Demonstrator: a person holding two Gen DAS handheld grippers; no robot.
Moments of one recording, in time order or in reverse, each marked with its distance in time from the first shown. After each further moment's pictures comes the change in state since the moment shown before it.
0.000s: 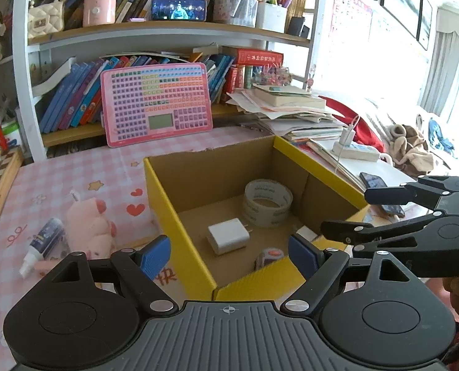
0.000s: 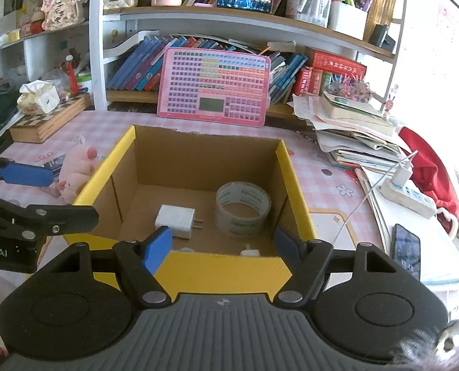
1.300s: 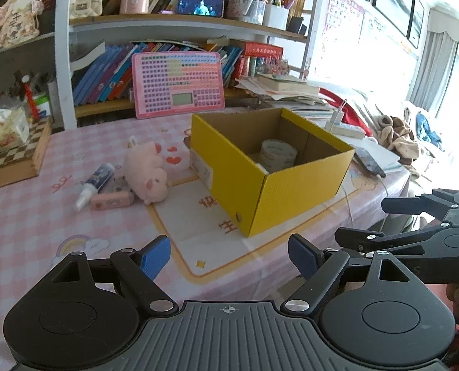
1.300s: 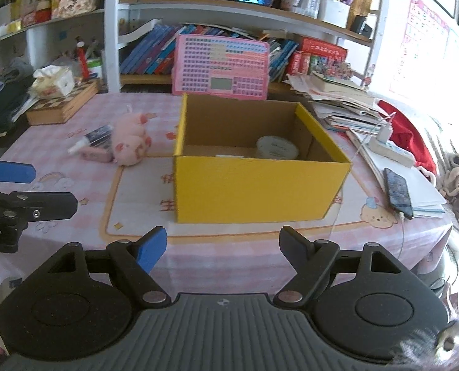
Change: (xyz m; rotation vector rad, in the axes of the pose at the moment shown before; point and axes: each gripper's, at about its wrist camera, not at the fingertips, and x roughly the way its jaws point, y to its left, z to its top) left arm -0.112 0.064 -0.077 -0.005 0.038 -0.042; right arm -0.085 0.129 -0.058 0.058 0.058 -0.086
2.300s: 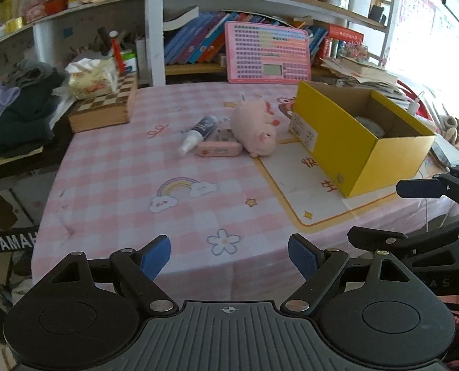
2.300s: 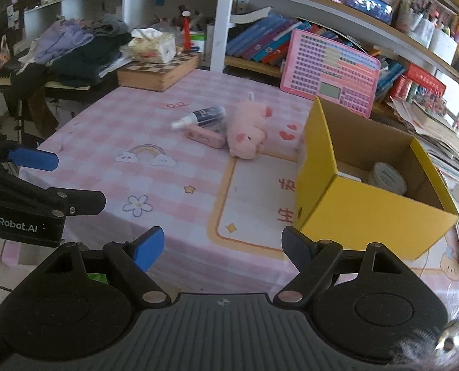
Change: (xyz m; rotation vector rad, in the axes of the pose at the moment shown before) left arm -0.032 0.081 -0.040 -0.127 0.081 0.243; right arm 0.025 0.108 0.016 -0.237 0.042 0.237
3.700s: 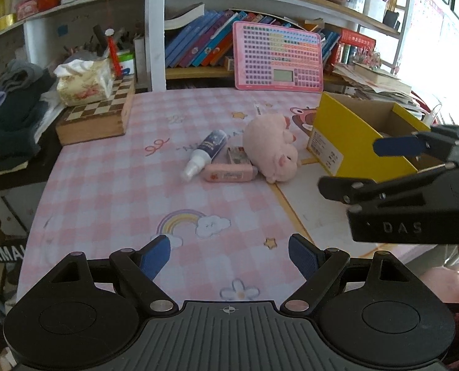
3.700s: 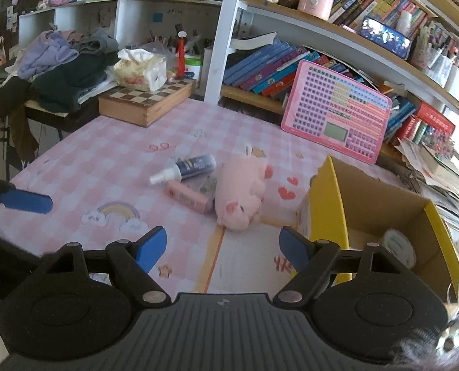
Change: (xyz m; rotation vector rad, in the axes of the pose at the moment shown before) left arm 0.065 0.019 0.043 -0.011 -0.002 -0.006; right arm 0.076 -0.012 0.077 -0.055 -0.084 -0.027
